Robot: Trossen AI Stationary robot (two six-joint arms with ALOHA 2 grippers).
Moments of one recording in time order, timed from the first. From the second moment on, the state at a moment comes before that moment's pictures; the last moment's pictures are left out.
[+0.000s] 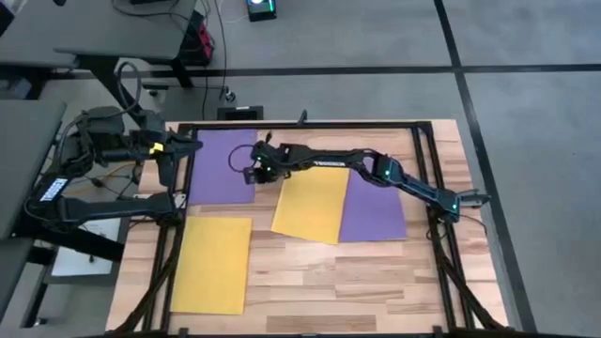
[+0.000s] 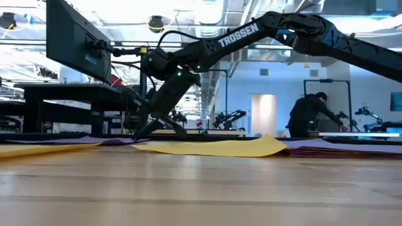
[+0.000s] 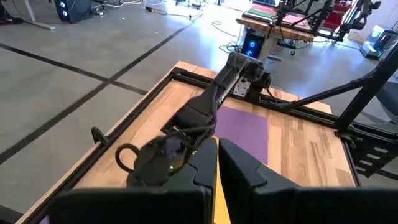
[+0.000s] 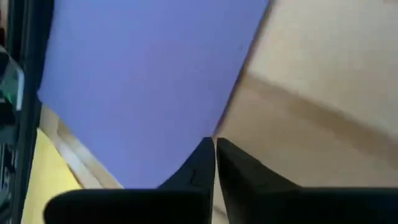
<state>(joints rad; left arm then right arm) 0.41 0.69 1.34 -0.91 0.12 -0.11 -0.25 2.64 2.30 -0.54 -0.16 1.01</state>
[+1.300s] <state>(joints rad) 0.40 1.10 1.34 -0.91 0.13 -0.19 -0.29 2.06 2.27 -1.43 0.04 0.45</state>
